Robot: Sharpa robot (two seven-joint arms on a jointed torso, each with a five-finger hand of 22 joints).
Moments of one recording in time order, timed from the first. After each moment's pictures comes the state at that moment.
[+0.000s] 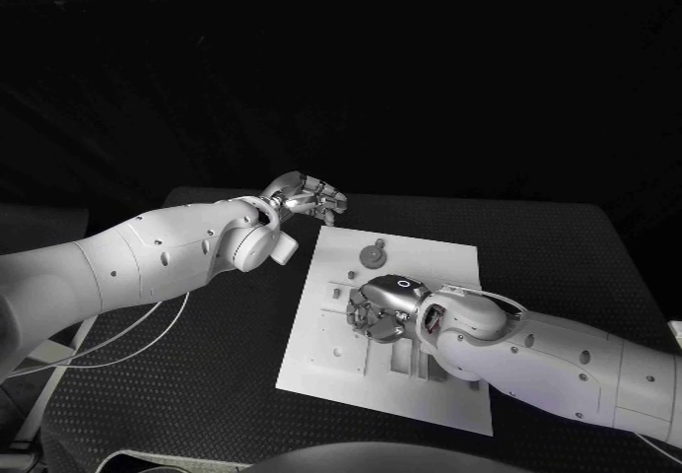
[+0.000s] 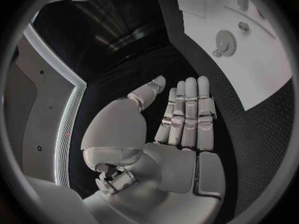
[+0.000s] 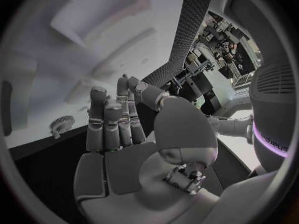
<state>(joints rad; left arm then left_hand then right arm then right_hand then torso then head) 1.22 -0.68 -0.09 1.20 -0.39 -0.23 0.22 1.08 -0.09 0.59 -0.26 0.06 0.90 0.17 0.26 0.52 1.18 0.12 0.07 0.35 0.99 0.04 0.75 0.45 0.04 1.03 -0.06 0.24 1.07 1.03 -0.54 -0.13 1.42 -1.60 -0.25 -0.01 1.15 -0.05 0.76 -0.29 0.05 1.00 0.12 0.32 0.55 1.23 0.04 0.34 0.31 1.18 -0.07 1.38 0.71 0.25 1.11 0.01 0.85 1.31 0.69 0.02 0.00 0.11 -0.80</state>
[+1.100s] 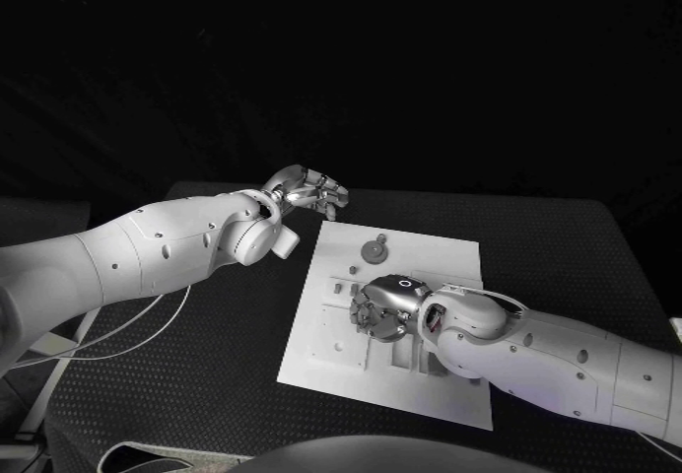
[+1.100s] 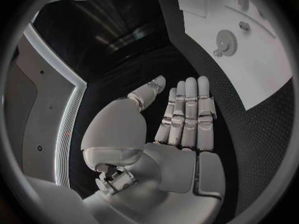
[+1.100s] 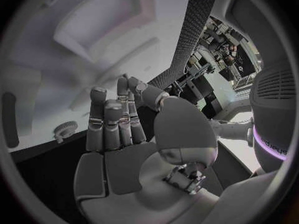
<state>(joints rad) 1.23 -0.69 -0.09 1.20 -0.39 -0.23 0.22 1.08 -0.09 0.59 -0.26 0.06 0.90 0.17 0.26 0.52 1.18 0.12 0.07 0.35 0.99 0.04 0.75 0.46 0.03 1.03 -0.06 0.24 1.07 1.02 -0.53 -0.13 1.40 -1.62 -0.23 -0.01 1.15 -0.05 0.76 -0.29 0.05 1.00 0.12 0.32 0.55 1.24 0.03 0.34 0.31 1.18 -0.07 1.38 0.71 0.25 1.11 0.01 0.85 1.31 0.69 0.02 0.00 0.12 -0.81</state>
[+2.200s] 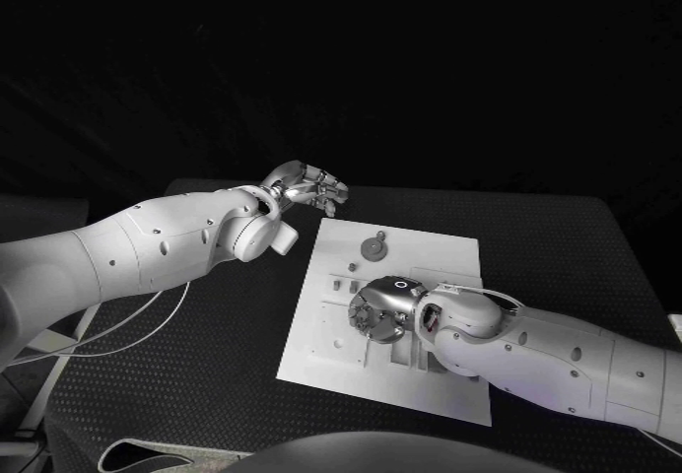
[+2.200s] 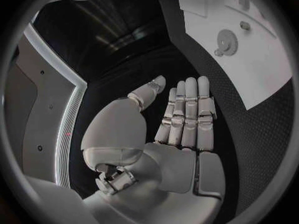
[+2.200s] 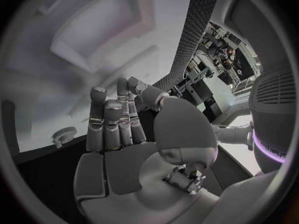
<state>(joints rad) 1.23 -0.69 -0.09 1.20 -0.39 -0.23 0.22 1.08 -0.09 0.59 -0.26 0.06 0.90 0.17 0.26 0.52 1.18 0.12 0.07 0.35 0.99 0.04 0.75 0.46 0.03 1.03 -0.06 0.24 1.07 1.02 -0.52 -0.15 1.39 -1.64 -0.20 -0.01 1.15 -0.05 0.76 -0.29 0.05 1.00 0.12 0.32 0.57 1.24 0.03 0.33 0.31 1.19 -0.07 1.38 0.71 0.25 1.11 0.01 0.85 1.31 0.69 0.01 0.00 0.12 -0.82</state>
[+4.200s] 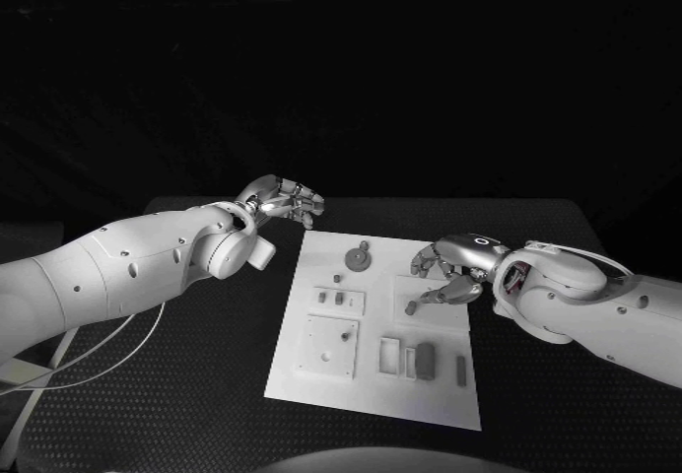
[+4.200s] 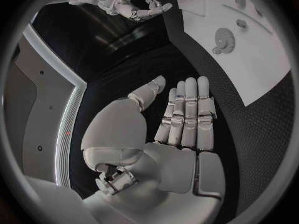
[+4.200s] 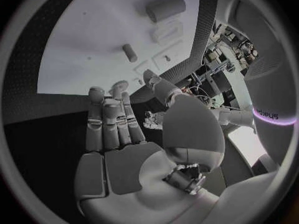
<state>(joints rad) 1.23 -0.71 -0.09 1.21 -0.39 -0.23 0.22 1.08 -0.09 0.59 -0.26 0.06 0.89 0.17 0.26 0.51 1.18 0.11 0.07 0.35 0.99 0.04 0.75 0.47 0.04 1.03 -0.06 0.23 1.07 1.19 -0.87 -0.14 1.55 -1.55 -0.22 -0.04 1.07 -0.26 0.65 -0.21 0.05 0.81 0.12 0.23 0.52 1.02 0.14 0.17 0.25 1.11 0.03 1.38 0.73 0.23 1.06 0.03 0.84 1.31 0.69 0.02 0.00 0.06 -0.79</state>
